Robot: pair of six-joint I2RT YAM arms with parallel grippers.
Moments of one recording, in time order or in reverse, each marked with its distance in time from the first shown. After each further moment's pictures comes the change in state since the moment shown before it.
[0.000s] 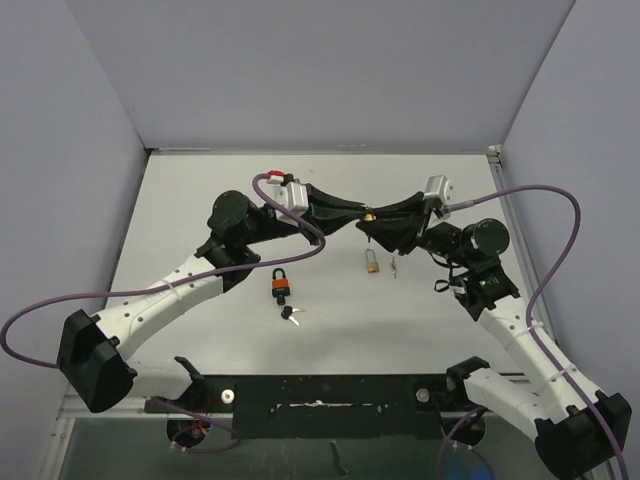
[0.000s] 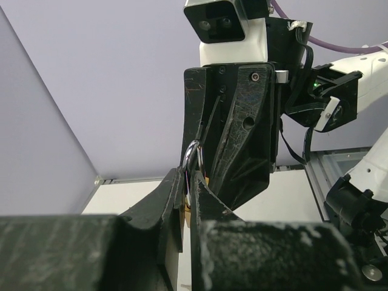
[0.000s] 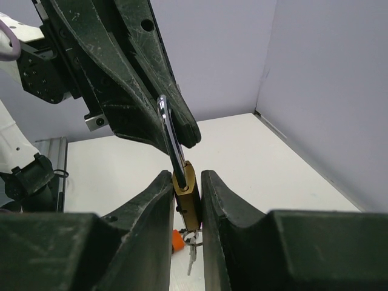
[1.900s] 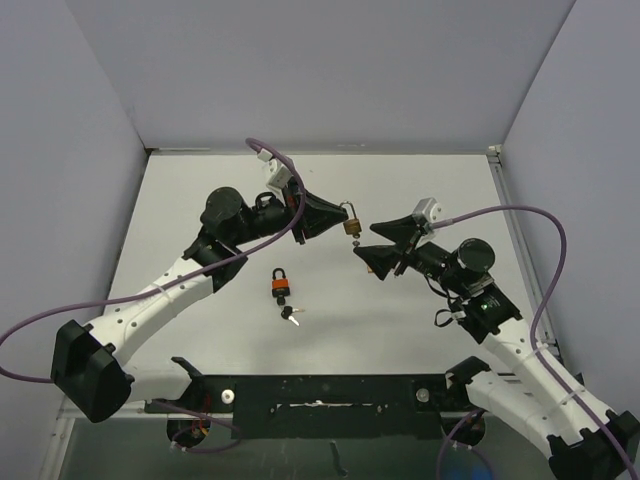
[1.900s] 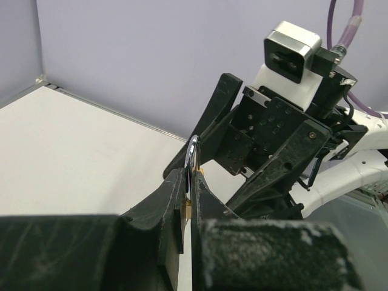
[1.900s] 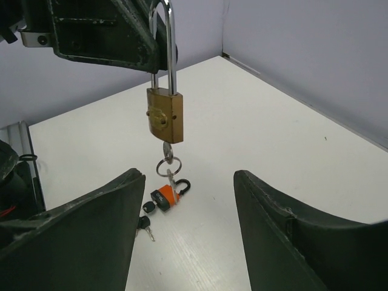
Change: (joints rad) left arm 0.110 -0.072 -0.035 -0.137 -0.084 -0.427; right arm 0.095 -0.140 -0.125 -0.282 0.282 -0.097
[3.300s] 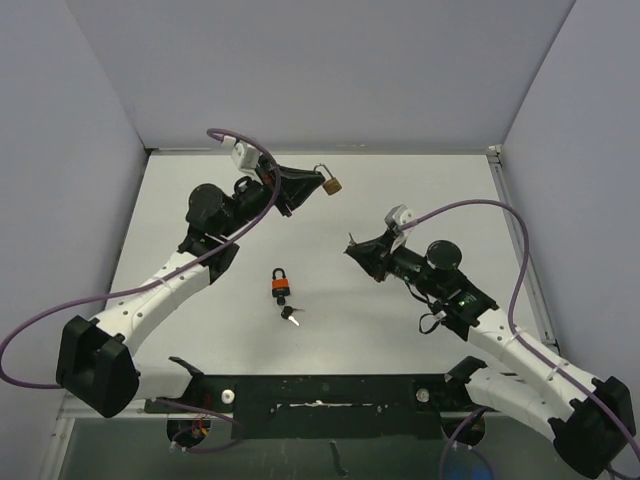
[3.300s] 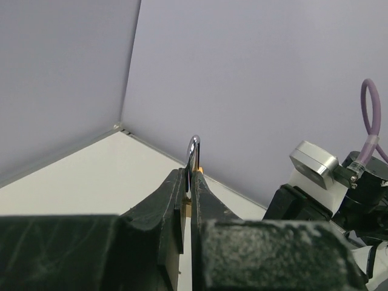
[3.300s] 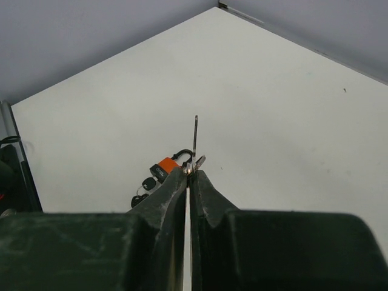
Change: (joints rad) left arm 0.123 0.031 -0.033 0.236 -0.141 -0.053; right arm 0.118 0.119 -0.064 0.046 0.144 -0.003
